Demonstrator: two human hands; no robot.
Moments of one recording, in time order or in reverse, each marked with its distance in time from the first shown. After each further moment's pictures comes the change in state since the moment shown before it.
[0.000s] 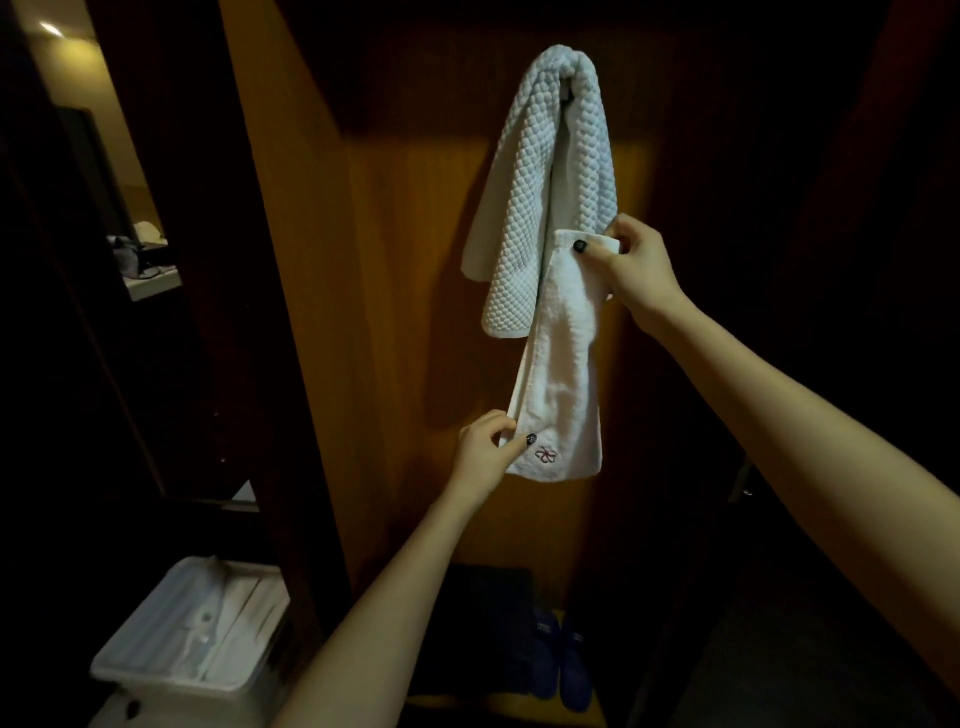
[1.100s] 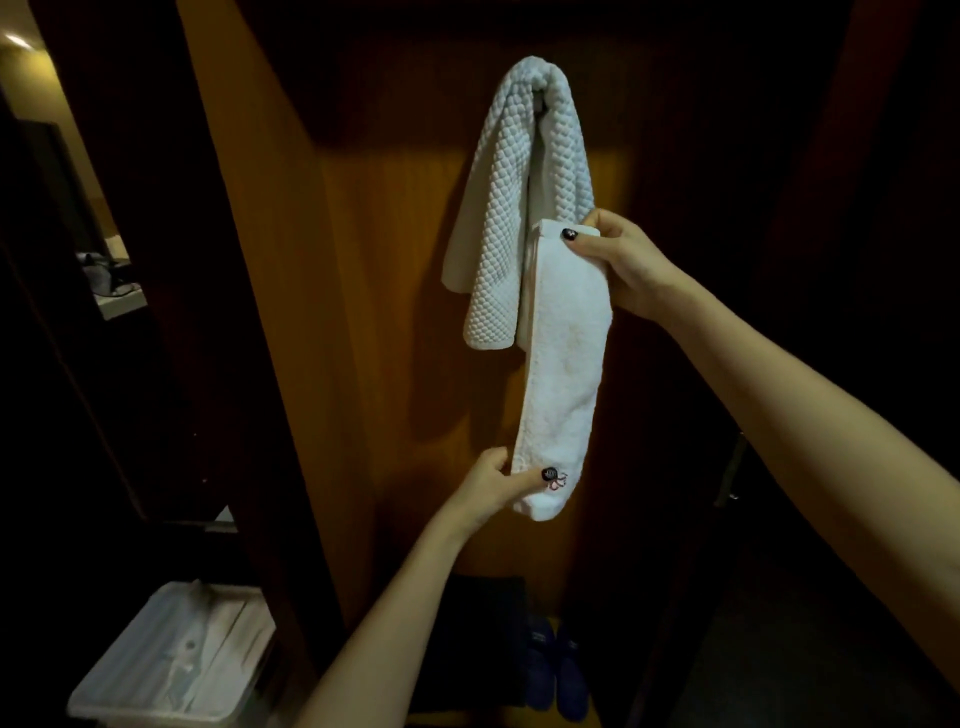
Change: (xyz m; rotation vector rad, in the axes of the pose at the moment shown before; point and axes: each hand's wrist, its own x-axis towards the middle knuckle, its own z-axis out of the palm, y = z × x) left_hand -0.010 0.019 0.006 -0.420 -0.360 -0.261; right_hand 0.025 -0.005 -0.020 0.347 -0.331 0.199
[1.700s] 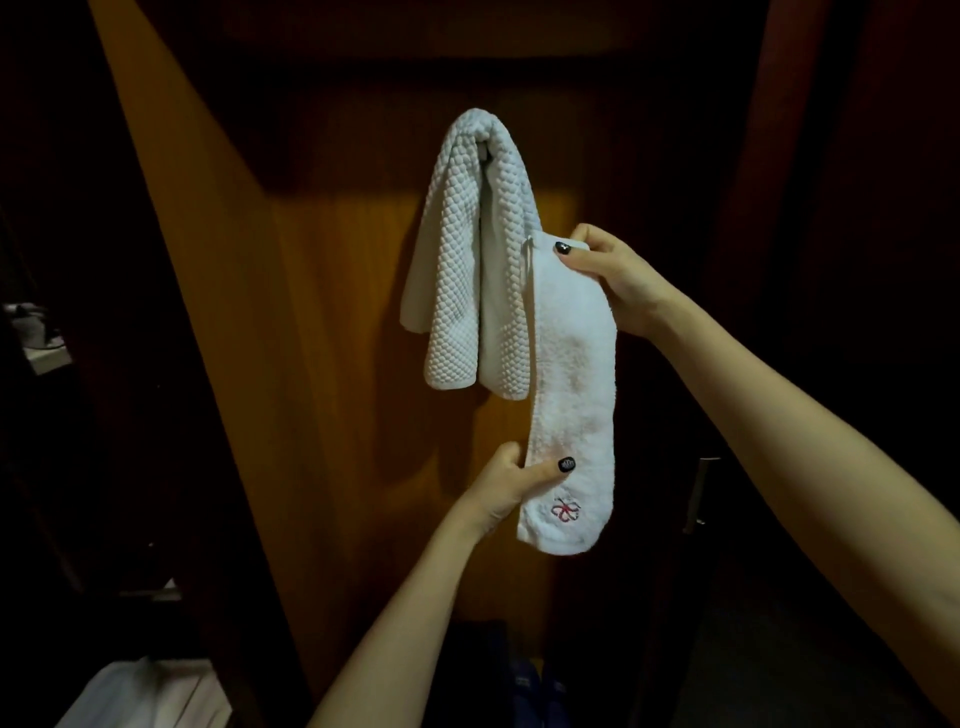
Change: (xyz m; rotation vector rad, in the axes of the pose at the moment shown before) left_hand 0.041 0.051 0.036 -0.078 -0.100 0.002; right_hand -0.004 -0.020 -0.041 0.072 -0.018 -0.057
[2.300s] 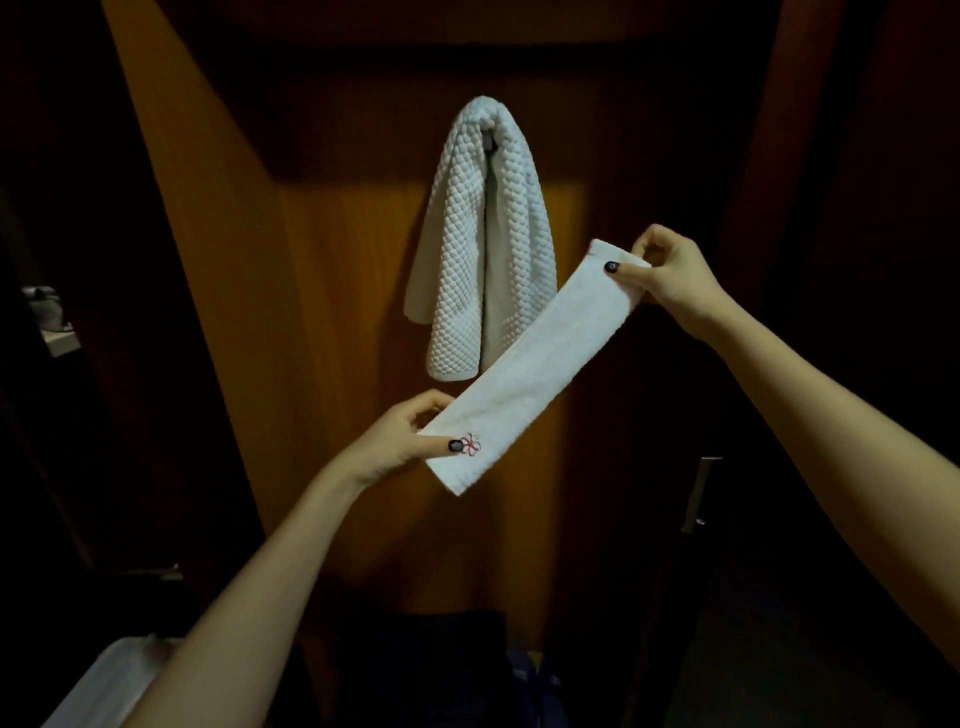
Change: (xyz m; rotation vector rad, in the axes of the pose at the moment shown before) left_hand -0.023 0.036 -0.102 0.287 0.009 0.109; right_hand -0.017 0.014 -0.047 -0.503 0.340 -0.120
